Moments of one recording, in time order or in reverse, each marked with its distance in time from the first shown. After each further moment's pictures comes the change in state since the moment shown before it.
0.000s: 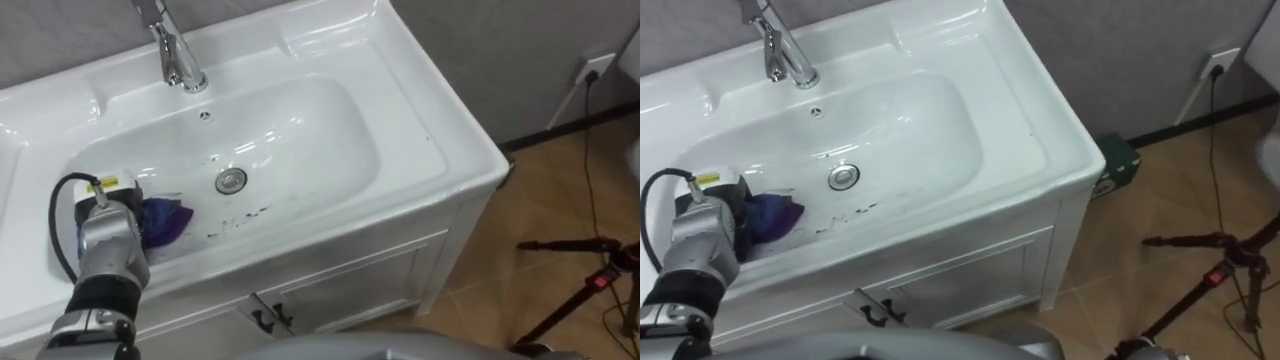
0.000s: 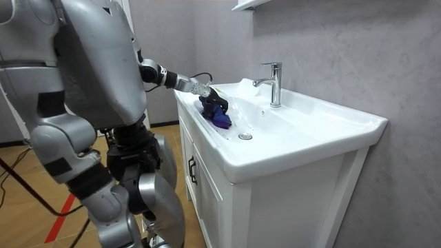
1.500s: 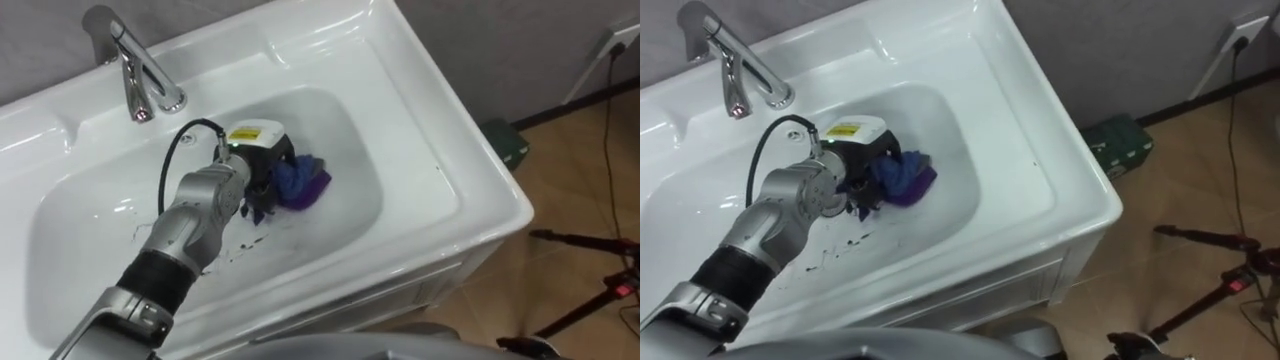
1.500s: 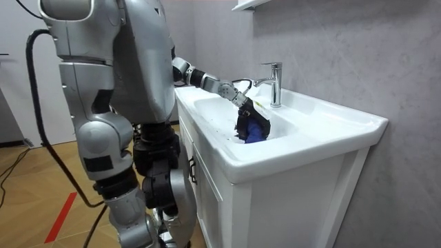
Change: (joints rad) left arm -0.064 -0.040 -0.506 -0.369 -0.347 -0.176 -0.121; right arm 0.006 -0.071 0.160 0.144 0.140 -0.249 0.026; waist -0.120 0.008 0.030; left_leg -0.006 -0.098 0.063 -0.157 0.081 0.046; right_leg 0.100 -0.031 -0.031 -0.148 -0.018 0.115
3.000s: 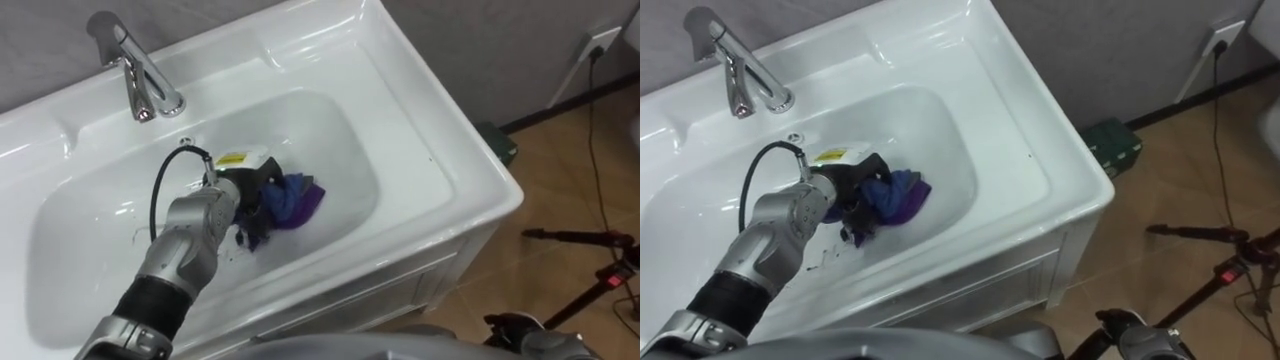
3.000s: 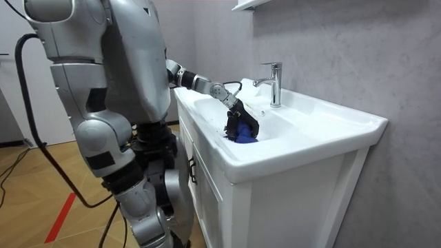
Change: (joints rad) left arm 0.126 -0.004 0.102 -0.037 0.000 0.036 -0.086; right arm -0.063 0.034 -0.013 -0.074 -0.023 0.094 -0.004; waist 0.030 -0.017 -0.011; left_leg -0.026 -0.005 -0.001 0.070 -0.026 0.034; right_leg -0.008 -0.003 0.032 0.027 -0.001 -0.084
